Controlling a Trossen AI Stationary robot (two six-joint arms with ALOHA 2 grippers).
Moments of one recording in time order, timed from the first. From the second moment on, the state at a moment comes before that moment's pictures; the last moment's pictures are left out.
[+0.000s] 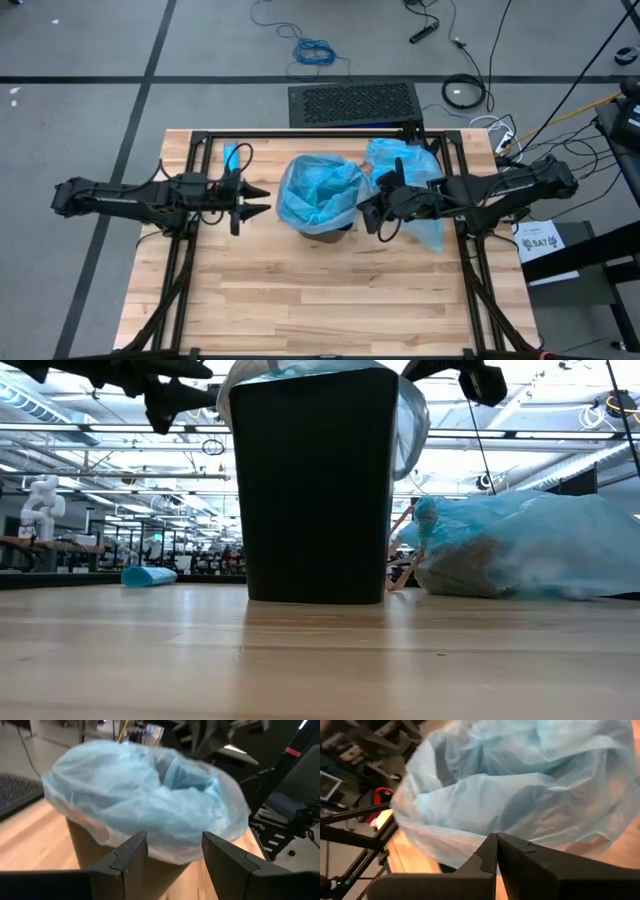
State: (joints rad) left arm 0.00 0.65 0.52 -0.05 -0.06 -0.30; right arm 0.20 1.25 1.17 -0.58 0.39 1.01
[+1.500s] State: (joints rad) left arm 0.00 0.87 0.52 0.05 0.06 -0.39; right arm 0.16 1.29 1.17 -0.58 0.20 0.99
